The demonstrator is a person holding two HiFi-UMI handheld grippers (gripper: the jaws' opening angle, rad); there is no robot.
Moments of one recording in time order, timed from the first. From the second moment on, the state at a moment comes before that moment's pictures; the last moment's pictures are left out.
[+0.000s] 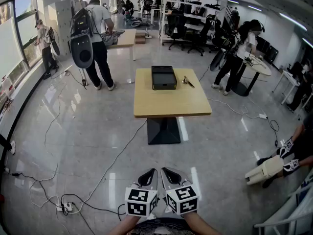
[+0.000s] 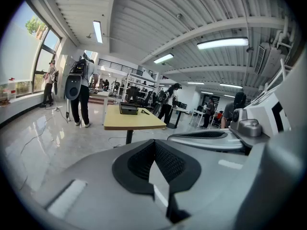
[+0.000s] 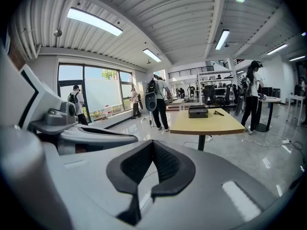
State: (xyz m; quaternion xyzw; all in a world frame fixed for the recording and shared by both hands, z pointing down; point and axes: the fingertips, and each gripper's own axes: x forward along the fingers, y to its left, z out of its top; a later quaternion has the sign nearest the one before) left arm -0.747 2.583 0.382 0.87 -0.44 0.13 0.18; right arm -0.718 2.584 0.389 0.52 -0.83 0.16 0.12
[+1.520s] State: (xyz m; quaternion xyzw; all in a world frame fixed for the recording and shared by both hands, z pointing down) left arm 0.066 1.862 0.413 0.87 -0.45 0.15 0.16; right arm 0.090 1.866 0.416 0.52 -0.84 0.14 0.12
